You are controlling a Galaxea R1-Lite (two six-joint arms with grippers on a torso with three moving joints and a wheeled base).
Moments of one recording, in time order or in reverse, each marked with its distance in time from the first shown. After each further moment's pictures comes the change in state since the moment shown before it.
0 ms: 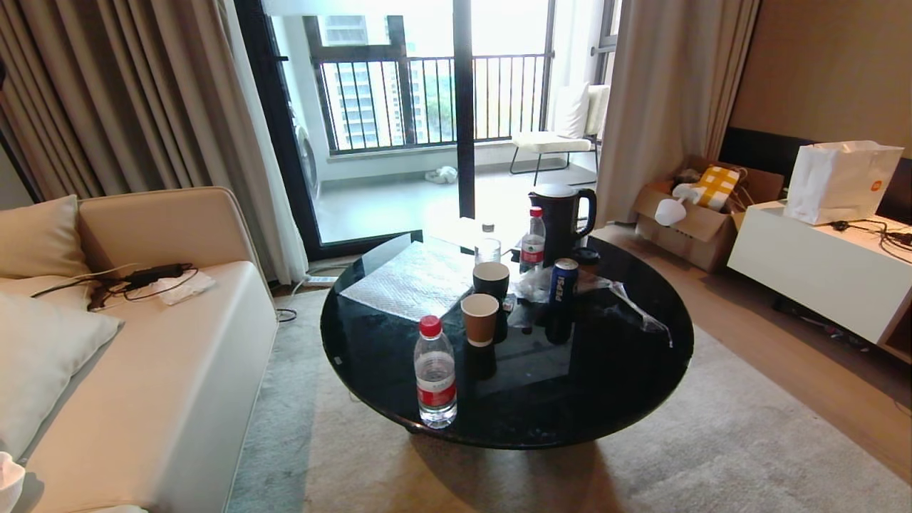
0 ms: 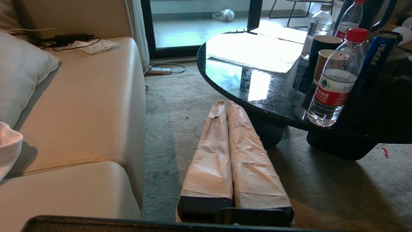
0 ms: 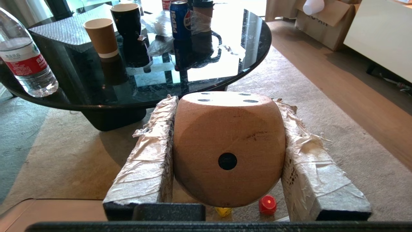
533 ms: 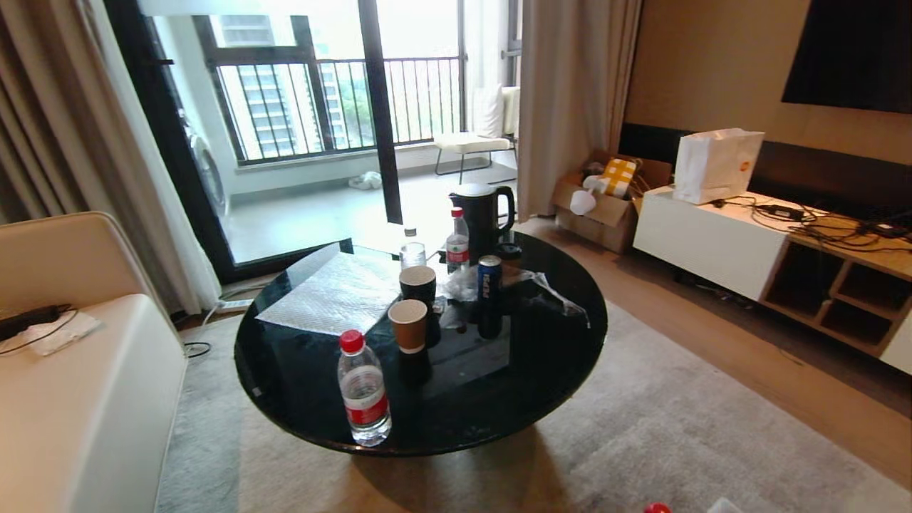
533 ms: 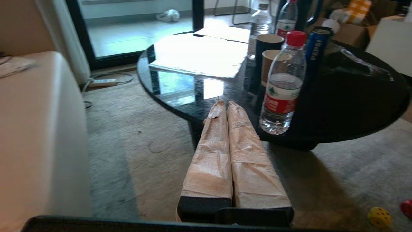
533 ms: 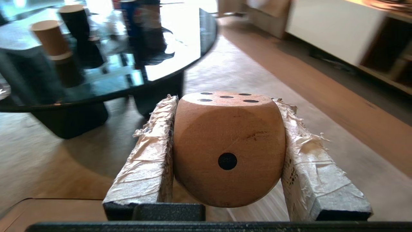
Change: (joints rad) left arm 0.000 0.000 0.000 0.002 0.001 -0.002; right arm 0.000 0.000 0.000 -0.001 0.001 -0.002
